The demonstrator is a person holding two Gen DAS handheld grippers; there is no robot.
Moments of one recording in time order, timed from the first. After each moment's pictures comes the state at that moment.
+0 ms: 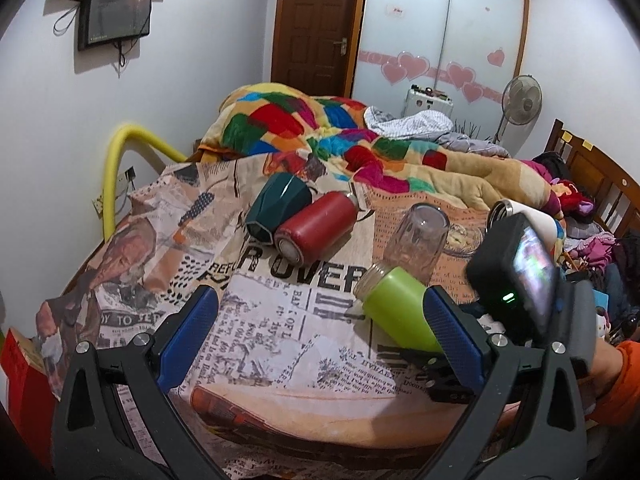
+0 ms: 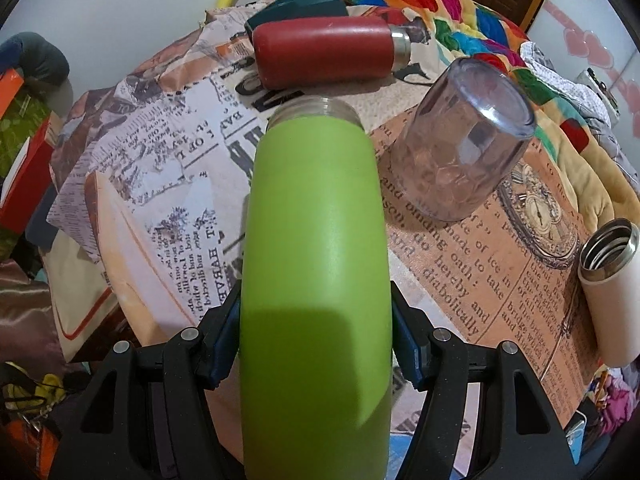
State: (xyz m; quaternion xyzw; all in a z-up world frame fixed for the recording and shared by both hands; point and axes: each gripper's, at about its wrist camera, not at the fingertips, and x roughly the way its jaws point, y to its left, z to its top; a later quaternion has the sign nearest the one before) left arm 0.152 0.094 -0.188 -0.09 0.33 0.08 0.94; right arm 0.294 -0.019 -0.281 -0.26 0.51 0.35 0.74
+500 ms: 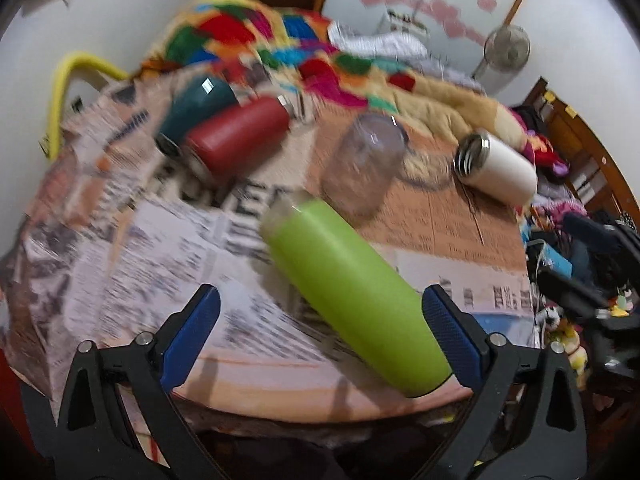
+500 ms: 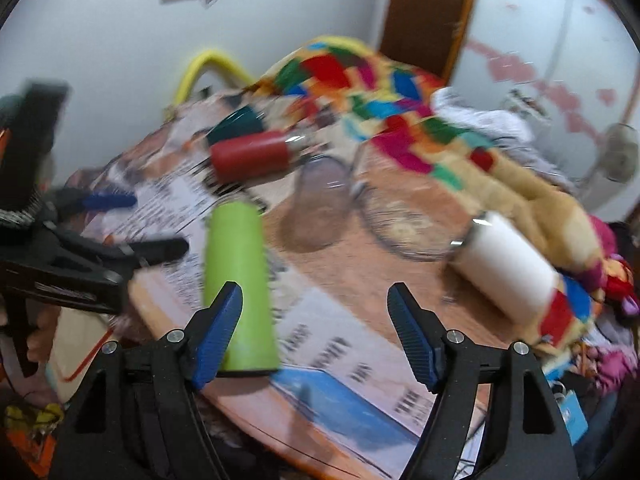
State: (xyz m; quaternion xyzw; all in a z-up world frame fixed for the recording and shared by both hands) left arm 0.206 0.053 -0.233 -0.14 0.48 -0.01 0.87; right arm 0.251 -0.114 -0.177 -0.19 0.39 0.27 0.86
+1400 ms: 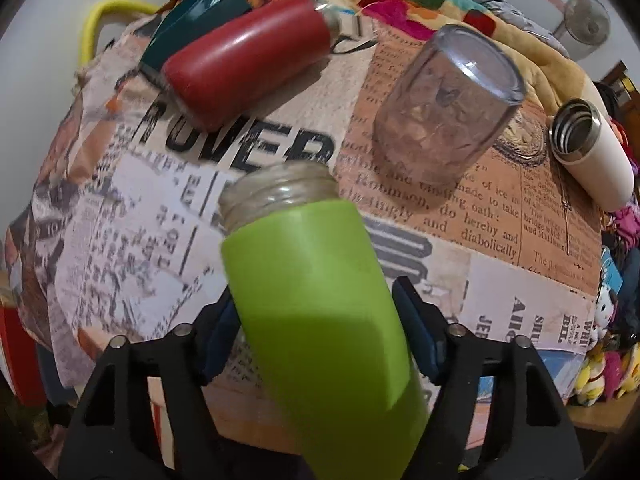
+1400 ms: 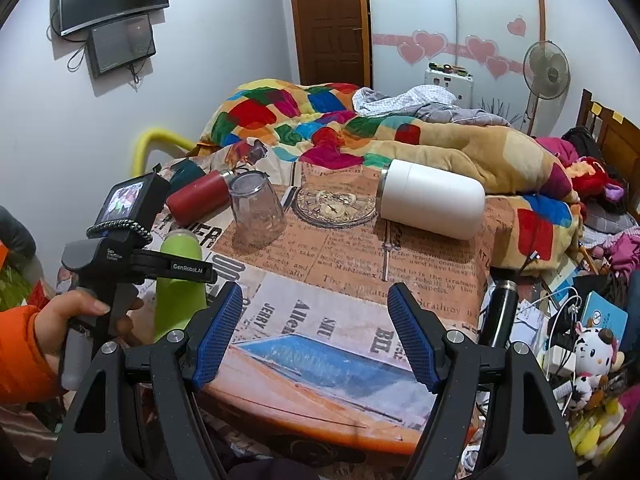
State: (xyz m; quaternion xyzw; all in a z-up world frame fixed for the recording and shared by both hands) left arm 0.272 0.044 -0.290 -0.13 0.58 0.10 0.80; right arm 0.228 -0.191 -0.172 -0.04 0.38 0.21 0.90
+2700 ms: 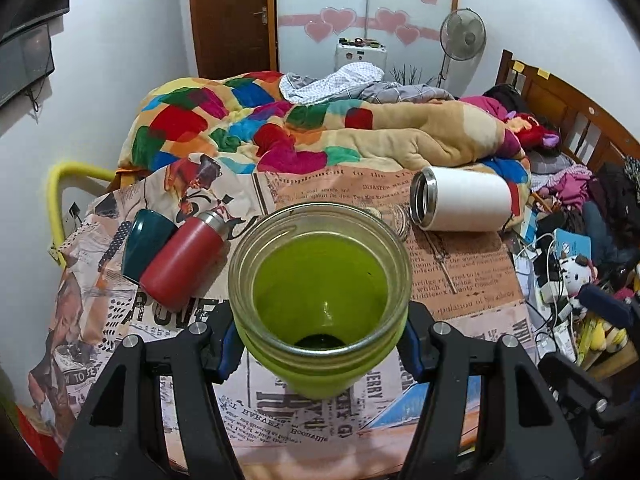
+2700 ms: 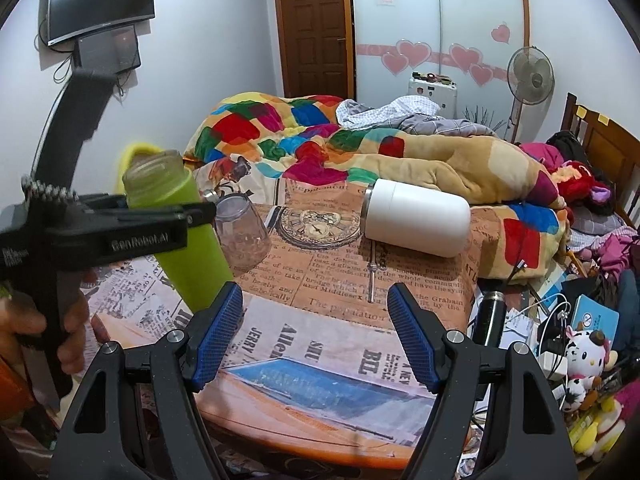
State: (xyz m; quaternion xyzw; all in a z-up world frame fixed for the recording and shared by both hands) left arm 0.254 -0.031 -0.173 0.00 0.40 -0.02 0.92; right arm 0.242 -0.190 -0.161 -0.04 0.36 0.19 0.91
